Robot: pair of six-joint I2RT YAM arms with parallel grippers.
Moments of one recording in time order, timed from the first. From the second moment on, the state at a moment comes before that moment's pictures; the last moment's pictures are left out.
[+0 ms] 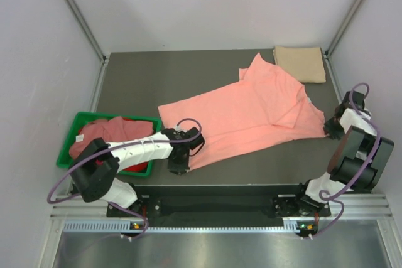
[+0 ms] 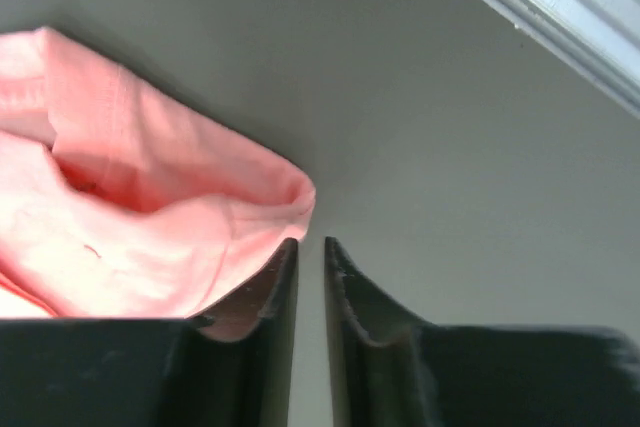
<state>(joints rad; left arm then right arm) -0.89 1.46 0.81 -0.81 -0.15 -0.84 -0.48 1.54 0.91 -0.52 0.16 0.51</state>
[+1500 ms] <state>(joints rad) -0.59 1.64 0.97 -0.76 -0.23 -0.60 -0.11 1.55 0.82 -0.33 0.05 0.71</state>
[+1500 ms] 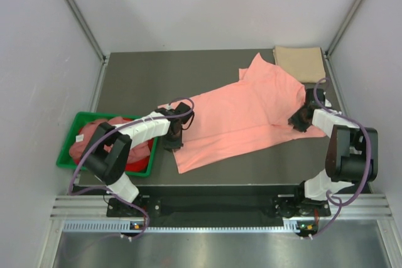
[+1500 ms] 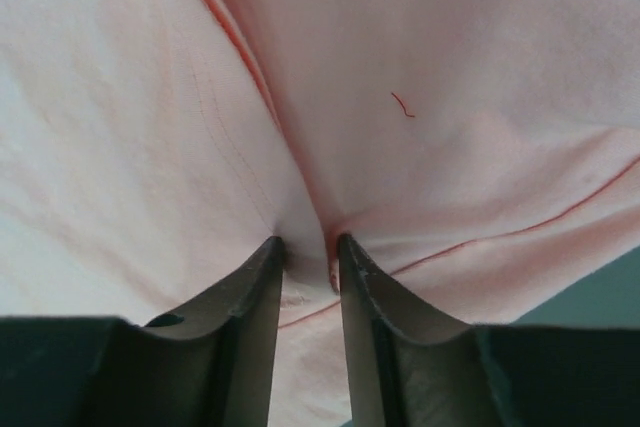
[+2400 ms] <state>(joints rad) -0.58 1.65 1.10 -0.83 -0.29 -0.52 -0.03 1.62 0.98 -0.31 0.00 0.66</state>
